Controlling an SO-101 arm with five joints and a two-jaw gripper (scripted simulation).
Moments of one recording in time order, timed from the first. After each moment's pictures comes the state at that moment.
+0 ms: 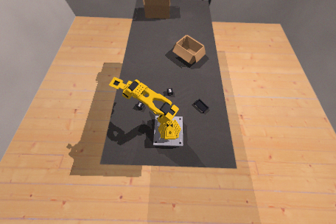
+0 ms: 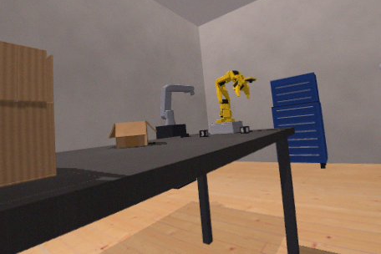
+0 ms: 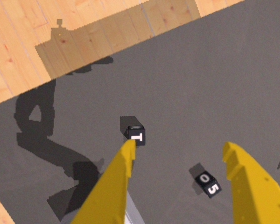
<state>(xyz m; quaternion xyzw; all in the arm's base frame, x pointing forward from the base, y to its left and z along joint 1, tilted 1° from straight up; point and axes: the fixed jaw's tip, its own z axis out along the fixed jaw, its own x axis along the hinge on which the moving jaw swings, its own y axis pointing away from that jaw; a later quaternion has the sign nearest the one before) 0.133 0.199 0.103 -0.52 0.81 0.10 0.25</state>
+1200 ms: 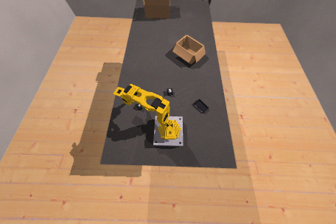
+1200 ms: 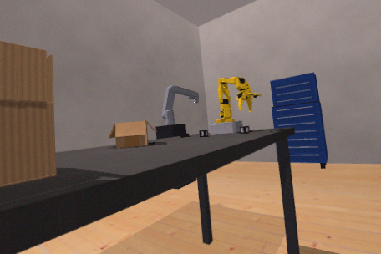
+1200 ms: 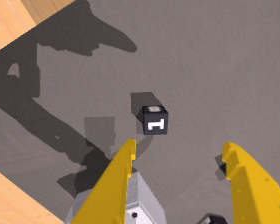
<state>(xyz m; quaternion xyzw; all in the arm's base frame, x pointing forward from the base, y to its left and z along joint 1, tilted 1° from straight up) 0.113 0.195 0.042 -0.52 0.84 0.05 0.11</state>
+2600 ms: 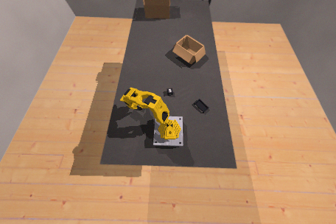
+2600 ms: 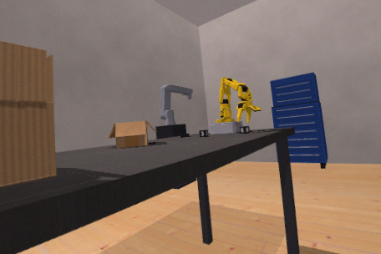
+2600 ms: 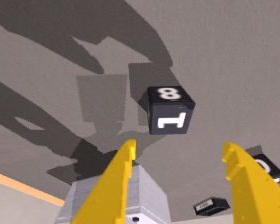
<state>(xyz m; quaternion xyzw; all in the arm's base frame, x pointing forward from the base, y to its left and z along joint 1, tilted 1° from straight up) 0.101 0.175 -0.007 -0.53 0.85 0.00 0.00</state>
